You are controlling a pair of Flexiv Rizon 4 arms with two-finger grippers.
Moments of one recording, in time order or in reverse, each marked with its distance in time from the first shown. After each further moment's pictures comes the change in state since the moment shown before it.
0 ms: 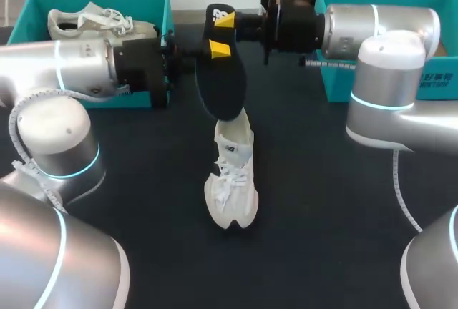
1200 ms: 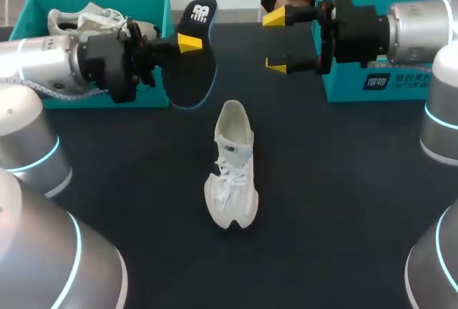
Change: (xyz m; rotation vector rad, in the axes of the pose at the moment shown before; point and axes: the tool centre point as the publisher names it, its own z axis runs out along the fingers) left arm -0.047 -0.016 -0.050 0.081 -0.142 -0.170; right arm 0.006 -0.074 -0.090 -0.007 -0.147 -0.273
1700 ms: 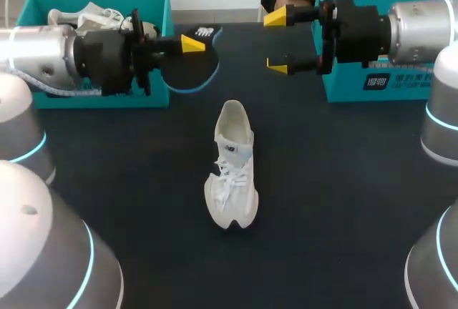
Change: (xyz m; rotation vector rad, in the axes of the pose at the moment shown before) left arm -0.008 -0.026 0.005 -0.001 0.115 -0.360; right arm 0.001 -0.001 -0.001 0.000 -0.002 0.001
